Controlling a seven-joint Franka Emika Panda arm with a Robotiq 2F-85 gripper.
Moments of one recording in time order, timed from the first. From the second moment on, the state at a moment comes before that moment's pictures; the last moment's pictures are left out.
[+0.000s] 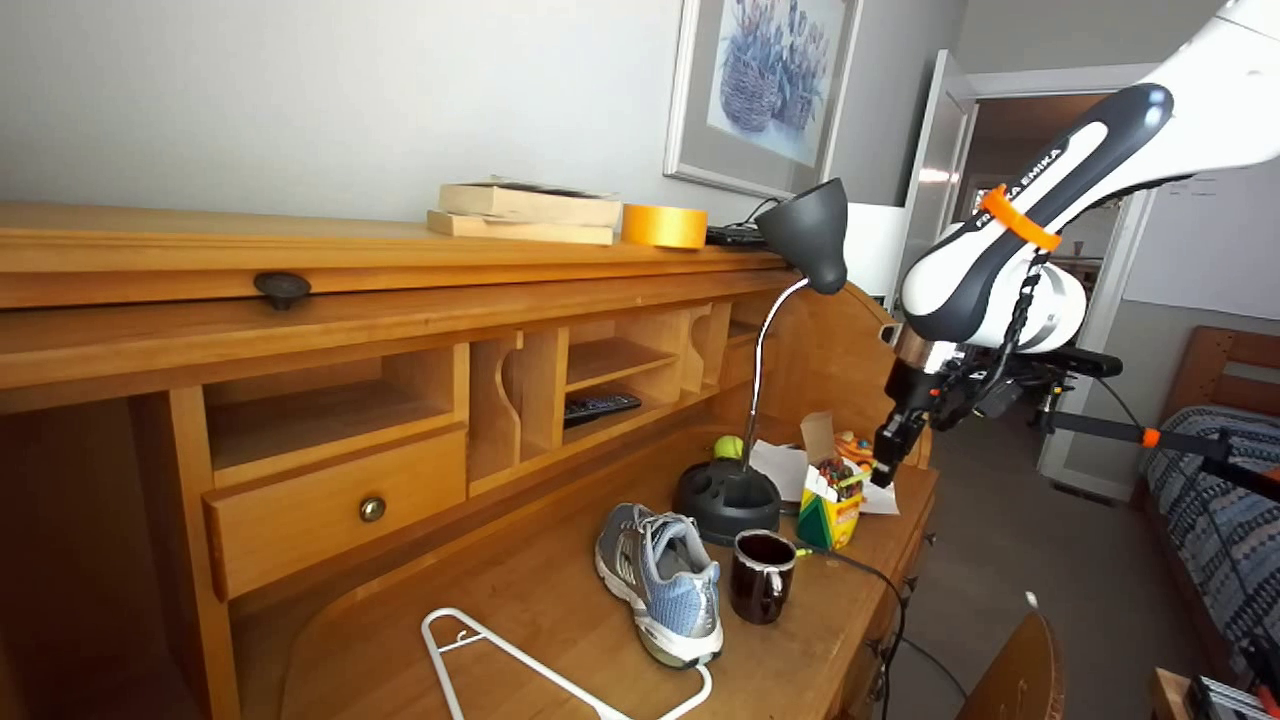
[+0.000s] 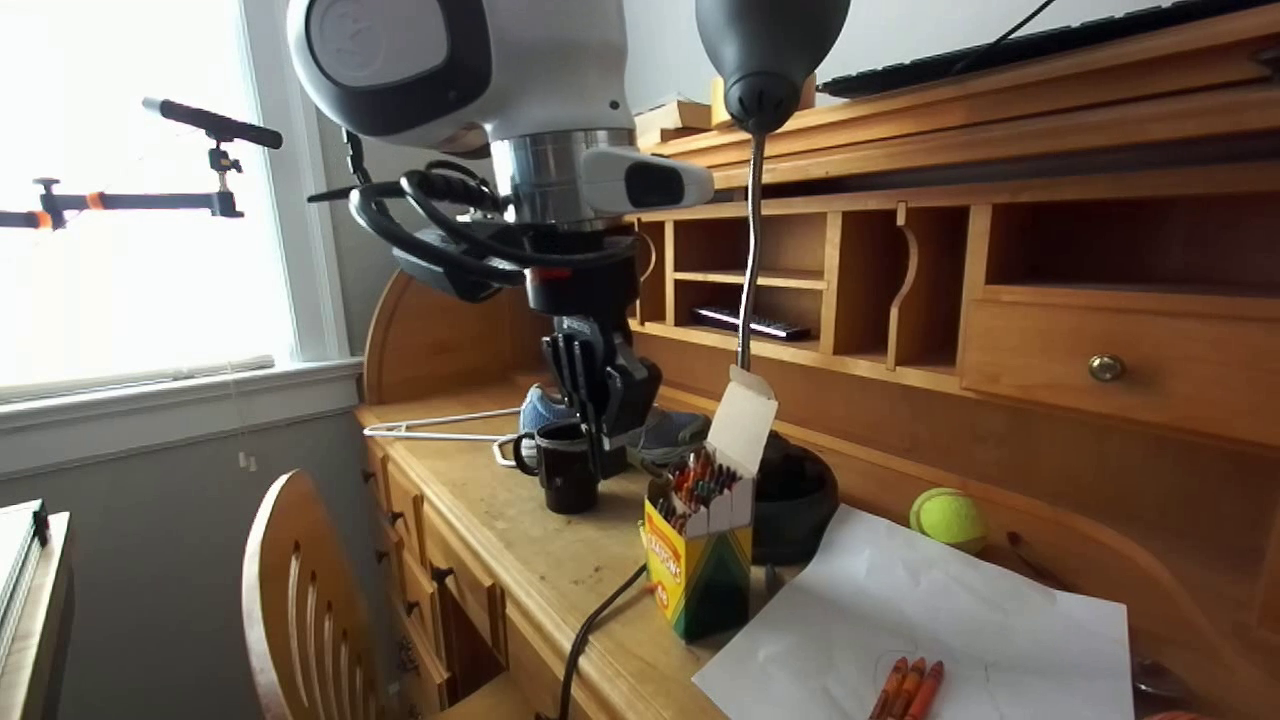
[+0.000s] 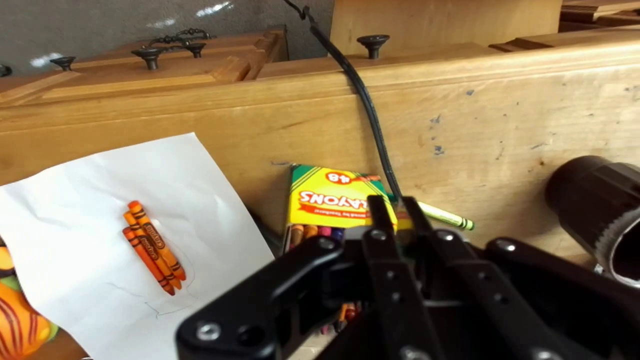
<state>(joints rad) -0.33 0.10 -0.25 -2.46 0.23 2.65 -0.62</state>
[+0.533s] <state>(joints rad) -0.36 0.10 -0.25 -2.41 0.36 2.52 -0.68</state>
